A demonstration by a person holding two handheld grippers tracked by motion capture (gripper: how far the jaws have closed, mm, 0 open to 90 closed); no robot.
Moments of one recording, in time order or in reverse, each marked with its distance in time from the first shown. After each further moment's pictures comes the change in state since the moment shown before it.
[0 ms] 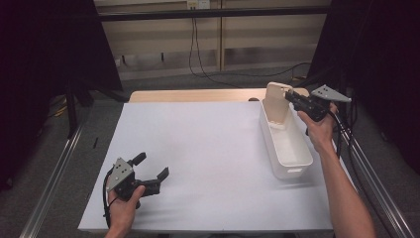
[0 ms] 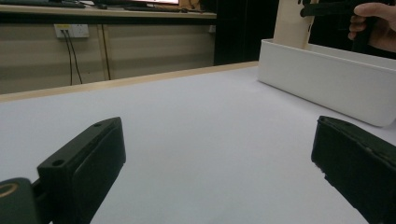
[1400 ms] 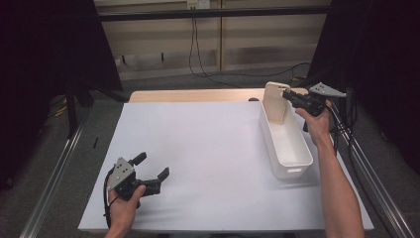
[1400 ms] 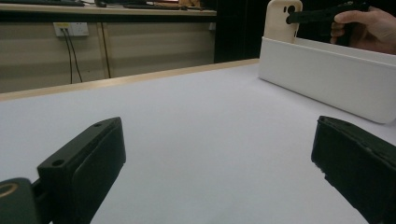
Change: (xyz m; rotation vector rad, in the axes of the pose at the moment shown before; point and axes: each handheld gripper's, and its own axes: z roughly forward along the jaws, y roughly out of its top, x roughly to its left) left arm 0.001 -0.001 0.001 0.010 0.001 0.012; right arm -0.031 -0.020 0.029 0.015 0.075 0.048
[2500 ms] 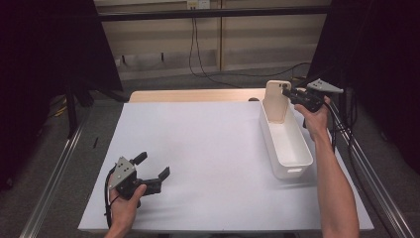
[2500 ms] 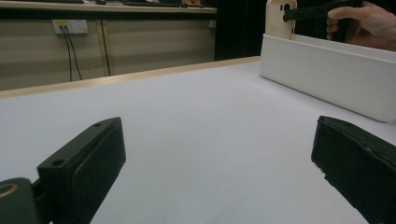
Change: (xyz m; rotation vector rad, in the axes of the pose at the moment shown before) left arm 0.000 -0.001 0.003 0.008 -0.003 -0.006; right arm -0.008 0.004 0.012 0.029 -0.065 -0.009
